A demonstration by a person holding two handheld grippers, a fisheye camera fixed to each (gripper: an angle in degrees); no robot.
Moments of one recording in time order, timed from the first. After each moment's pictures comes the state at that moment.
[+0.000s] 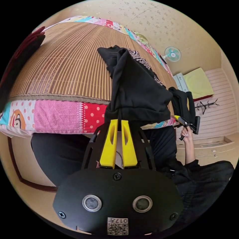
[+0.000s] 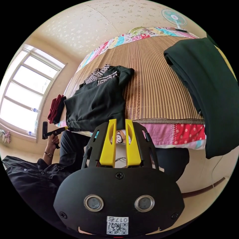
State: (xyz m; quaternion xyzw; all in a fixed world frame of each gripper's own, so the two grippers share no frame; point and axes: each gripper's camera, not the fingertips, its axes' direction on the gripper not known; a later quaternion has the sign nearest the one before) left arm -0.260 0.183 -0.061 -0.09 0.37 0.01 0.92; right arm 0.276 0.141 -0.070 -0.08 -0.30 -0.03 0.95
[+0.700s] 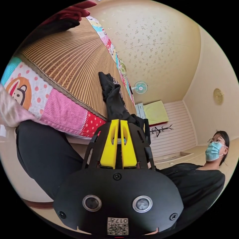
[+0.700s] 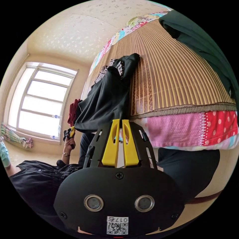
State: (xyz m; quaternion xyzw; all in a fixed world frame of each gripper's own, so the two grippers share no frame) left arm -0.424 0.229 -0.040 0.02 0.57 -0.13 0.81; right arm 0.336 0.170 -0.003 -0.09 -0.47 0.04 0.88
